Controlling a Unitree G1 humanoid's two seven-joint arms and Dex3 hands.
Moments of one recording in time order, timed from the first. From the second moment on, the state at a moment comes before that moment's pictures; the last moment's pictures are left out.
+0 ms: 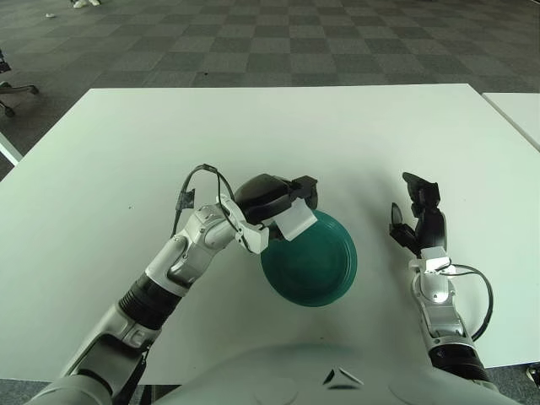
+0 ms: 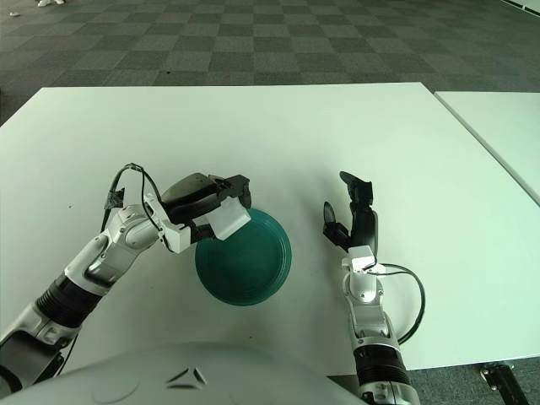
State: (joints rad) left arm -0.21 0.40 -0.46 -0.18 0.60 -0.26 -0.36; right arm 0.15 -0.14 -0.06 0.26 -0.16 -0.56 -0.29
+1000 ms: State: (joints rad) left arm -0.20 0.41 -0.57 -0.20 0.73 -0.42 -0.42; right arm 0.15 -0.14 -0.04 0.26 -0.20 -0.56 -0.32
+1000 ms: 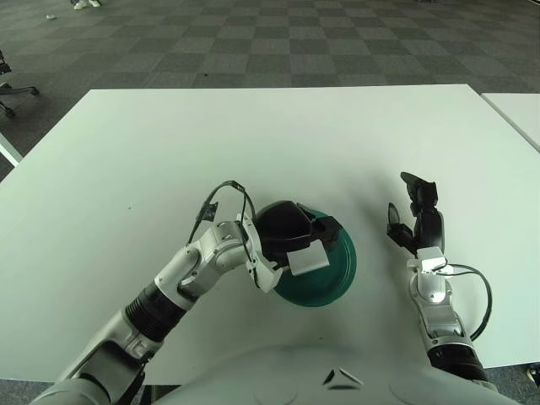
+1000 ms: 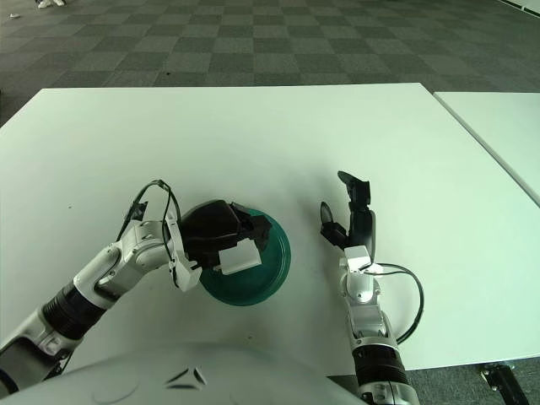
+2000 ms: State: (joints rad) left arm -0.24 0.45 -0.56 -0.18 0.66 -0.46 -0.56; right arm 0.14 -0.13 -0.04 0.26 -0.21 -0.56 -0.34
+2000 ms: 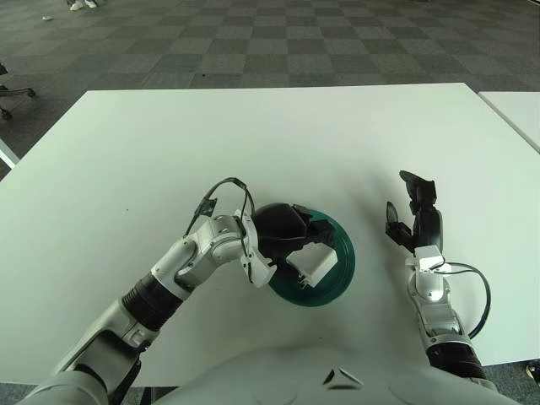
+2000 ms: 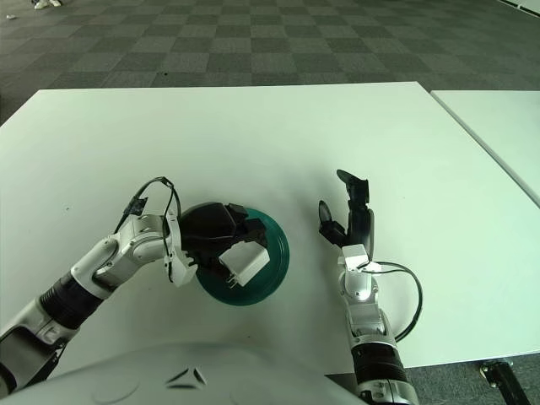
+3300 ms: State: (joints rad) left arm 0.03 0.11 -0.27 -0.13 0.35 -0.30 -0.15; right arm 0.13 -0.13 -0.04 0.27 -0.21 -0.55 -0.34
